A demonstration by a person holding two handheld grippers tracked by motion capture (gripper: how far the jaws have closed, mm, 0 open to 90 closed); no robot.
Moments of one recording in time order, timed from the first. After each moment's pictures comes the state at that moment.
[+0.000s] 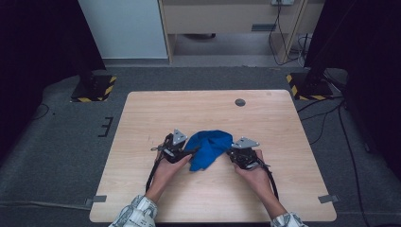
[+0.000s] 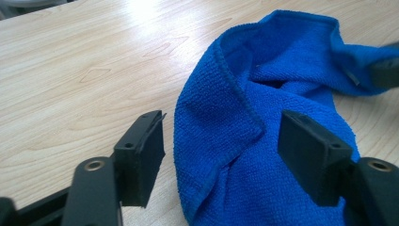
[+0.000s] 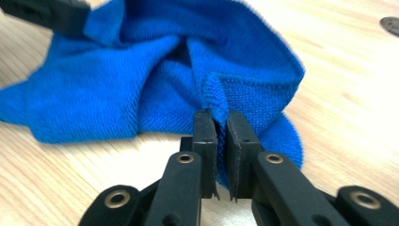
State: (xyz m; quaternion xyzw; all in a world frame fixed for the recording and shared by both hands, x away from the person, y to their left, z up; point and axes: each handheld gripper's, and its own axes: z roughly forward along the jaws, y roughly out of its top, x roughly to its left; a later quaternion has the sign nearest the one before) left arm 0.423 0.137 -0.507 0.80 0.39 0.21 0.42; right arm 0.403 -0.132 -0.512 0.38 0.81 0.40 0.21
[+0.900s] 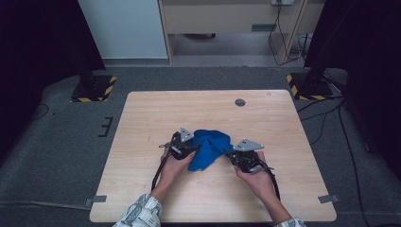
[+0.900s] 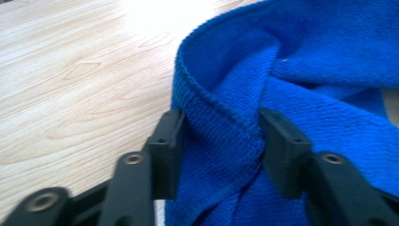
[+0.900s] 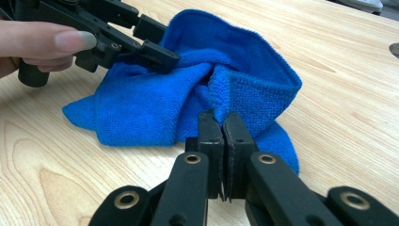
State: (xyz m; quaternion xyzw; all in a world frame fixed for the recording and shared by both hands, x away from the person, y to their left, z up) left arm 0.444 0.122 -0.525 0.80 0.40 0.22 0.39; right arm 0.383 -0.133 -0.488 0.36 0.80 0.43 0.19
